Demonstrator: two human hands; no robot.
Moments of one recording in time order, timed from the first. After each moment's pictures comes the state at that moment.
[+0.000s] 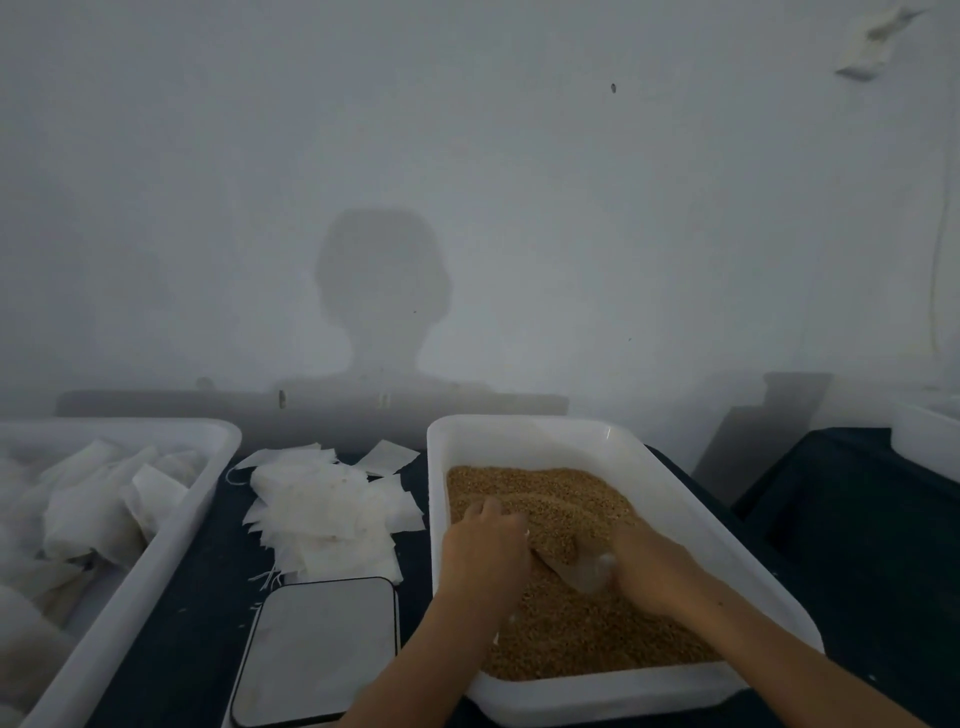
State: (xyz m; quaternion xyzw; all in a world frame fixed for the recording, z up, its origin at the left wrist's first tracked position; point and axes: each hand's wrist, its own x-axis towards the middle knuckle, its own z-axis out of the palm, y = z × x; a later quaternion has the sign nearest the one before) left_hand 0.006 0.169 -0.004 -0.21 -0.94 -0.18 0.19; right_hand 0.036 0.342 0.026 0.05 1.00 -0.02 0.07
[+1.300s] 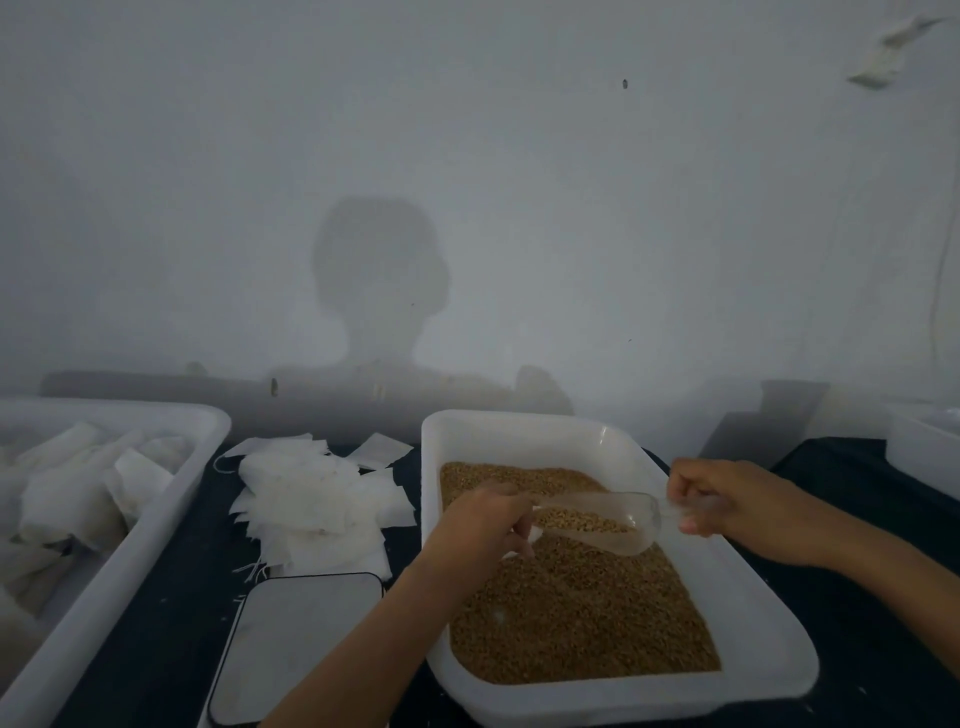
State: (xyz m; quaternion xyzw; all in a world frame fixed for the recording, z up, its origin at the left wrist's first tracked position) left_hand -0.021 0.160 0.010 -0.37 -0.88 -0.26 0.12; right_hand 0.071 0.392 0.122 -0.04 0.99 -0.14 0.03
